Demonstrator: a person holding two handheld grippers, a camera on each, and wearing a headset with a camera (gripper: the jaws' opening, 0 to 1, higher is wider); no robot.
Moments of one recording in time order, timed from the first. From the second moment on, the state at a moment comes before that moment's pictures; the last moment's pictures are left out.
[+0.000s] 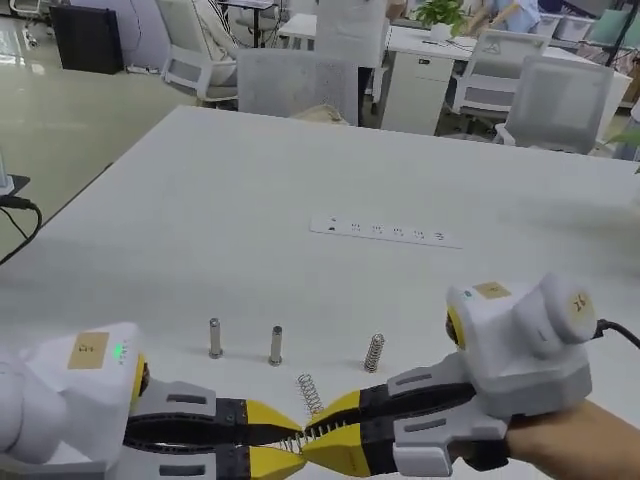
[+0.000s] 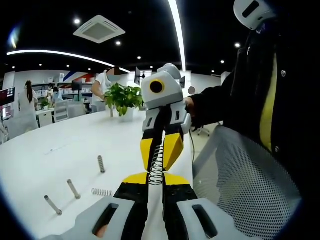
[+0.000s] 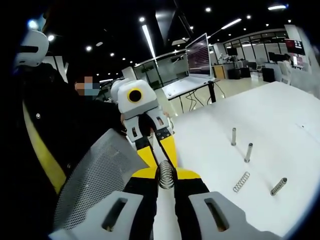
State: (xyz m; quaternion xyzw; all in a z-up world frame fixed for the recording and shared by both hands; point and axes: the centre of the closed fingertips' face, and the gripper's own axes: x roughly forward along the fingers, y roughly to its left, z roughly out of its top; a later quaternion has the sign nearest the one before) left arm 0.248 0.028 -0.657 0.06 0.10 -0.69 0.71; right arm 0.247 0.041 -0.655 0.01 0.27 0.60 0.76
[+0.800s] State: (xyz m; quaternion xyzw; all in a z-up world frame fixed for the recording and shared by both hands) left arm 0.257 0.030 -0.651 0.06 0.09 -0.68 0.73; right arm 0.253 0.046 -0.651 -0.16 0.38 0.61 0.68
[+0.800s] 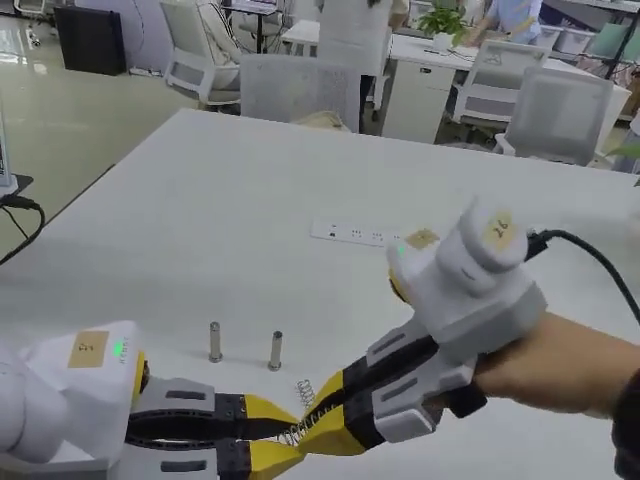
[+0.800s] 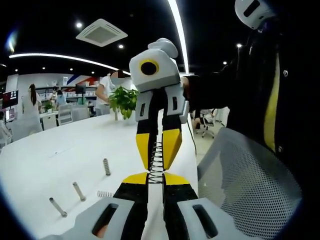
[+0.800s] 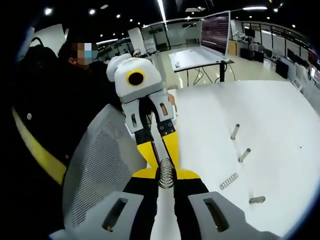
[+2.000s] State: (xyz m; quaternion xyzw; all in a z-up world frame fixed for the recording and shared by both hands) left arm 0.273 0.035 -0.646 0.06 0.07 -0.65 0.75; right arm 0.266 0.059 -0.645 -0.37 0.43 0.60 0.57
